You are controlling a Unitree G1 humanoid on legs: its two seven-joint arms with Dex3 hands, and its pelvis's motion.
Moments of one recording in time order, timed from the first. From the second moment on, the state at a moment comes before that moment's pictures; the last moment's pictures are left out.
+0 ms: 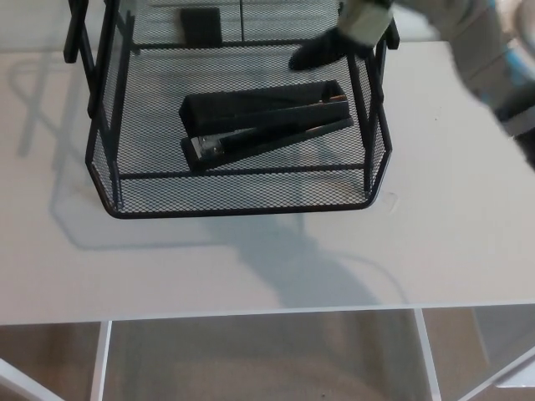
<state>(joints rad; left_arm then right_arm) 0.03 0.73 0.18 1.08 -0.05 0.09 -0.35 -1.21 -0.42 0.44 0.30 -0.68 0.14 0.66</state>
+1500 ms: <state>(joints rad) 0.03 0.73 0.17 1.08 -0.05 0.09 -0.35 -0.19 -0.67 -0.75 0.71 -0.39 0.04 0.54</state>
